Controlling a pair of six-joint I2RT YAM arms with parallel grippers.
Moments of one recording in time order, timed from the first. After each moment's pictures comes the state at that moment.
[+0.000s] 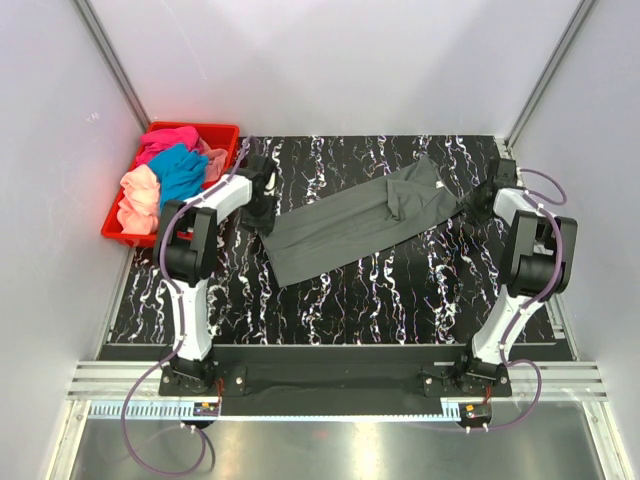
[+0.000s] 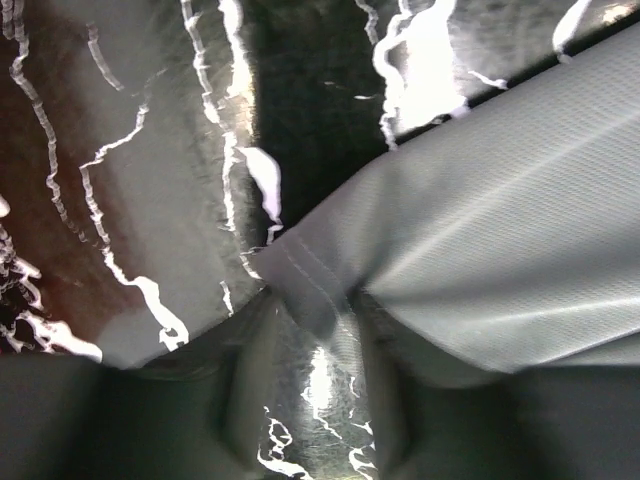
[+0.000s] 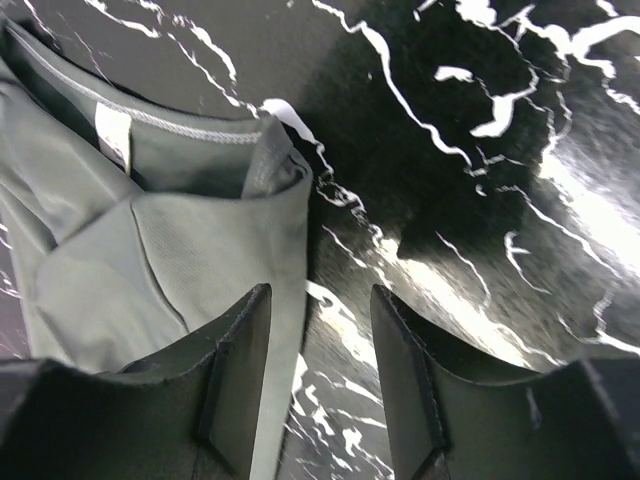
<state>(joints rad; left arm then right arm) -0.27 2.09 1.56 -0.77 -0.06 -0.15 -0.20 1.92 1.30 -0.36 0.00 0.77</state>
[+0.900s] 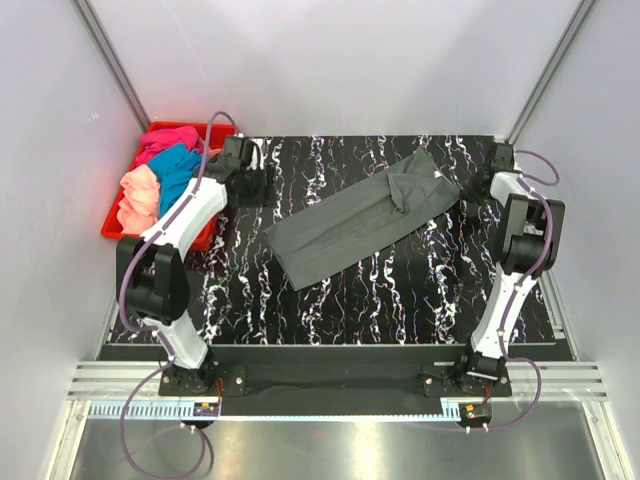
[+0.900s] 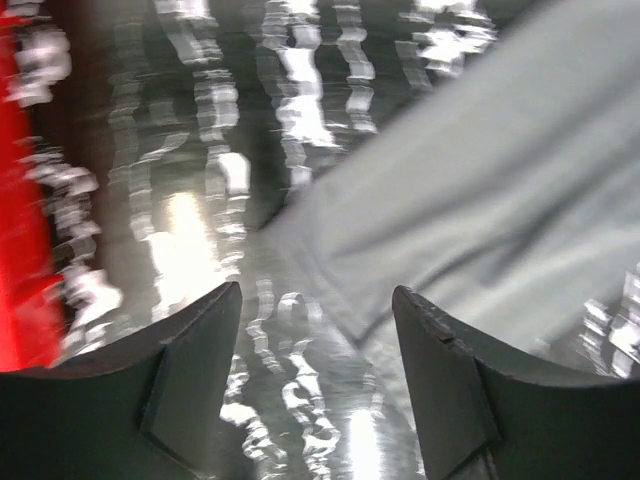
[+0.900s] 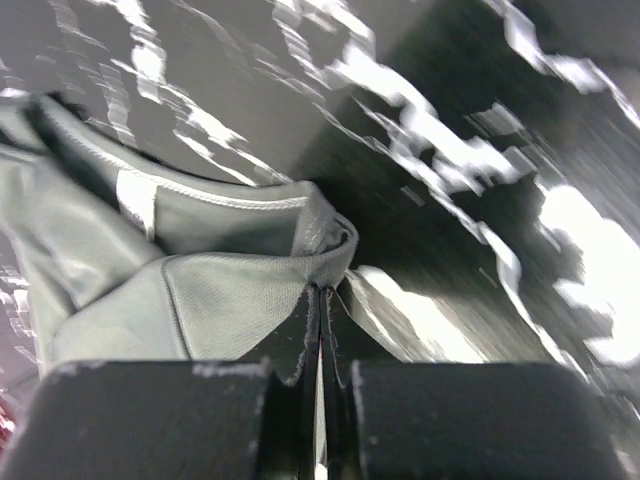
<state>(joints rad) -0.27 1.74 1.50 -0.71 0.02 -0.24 -0.20 2.15 1.56 -0.33 0.00 0.73</state>
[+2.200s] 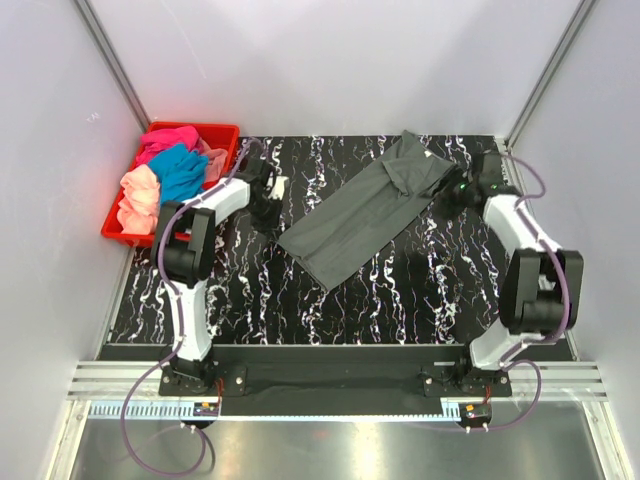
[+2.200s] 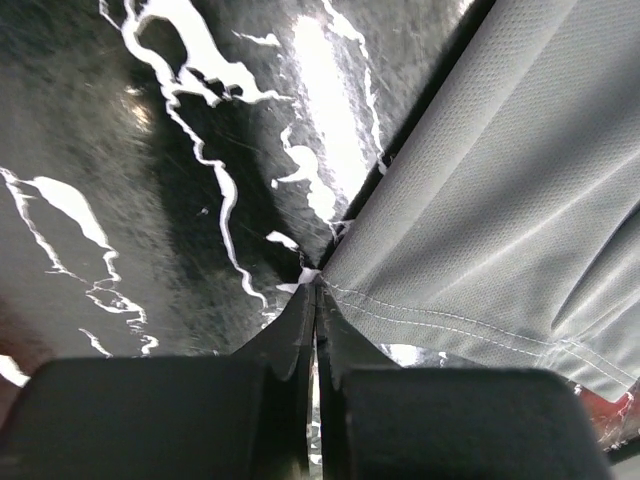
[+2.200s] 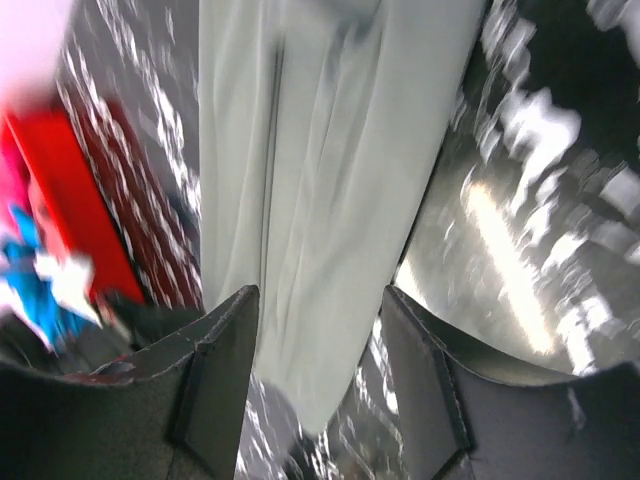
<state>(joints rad) -0.26 2.08 1.51 -0.72 0.26 -0.04 -0.07 1.65 1.22 -0.38 -0.33 0.78</state>
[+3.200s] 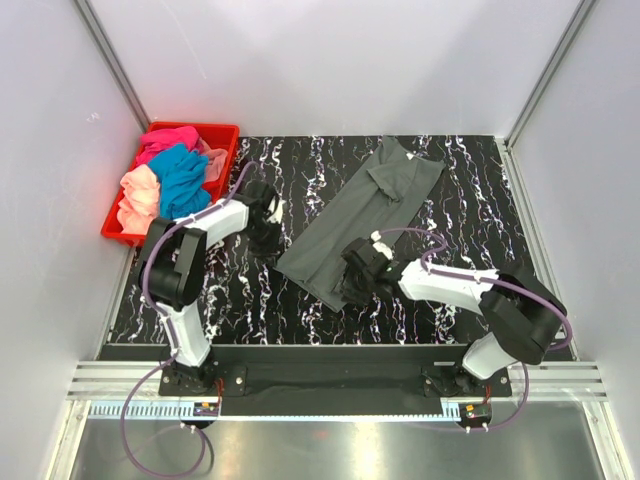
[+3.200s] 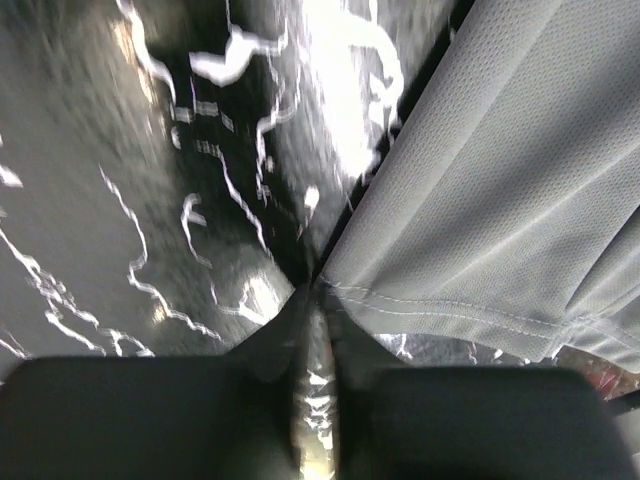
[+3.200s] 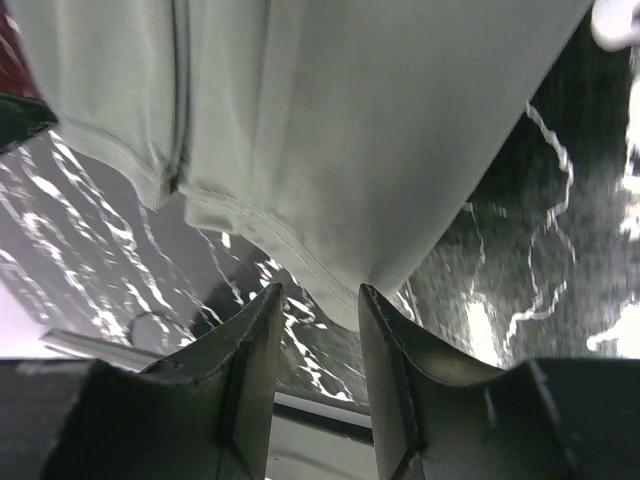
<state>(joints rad) -0.34 1.87 1.22 -0.71 0.21 -0.16 0.86 1.54 0.82 -0.27 0.05 1.29</state>
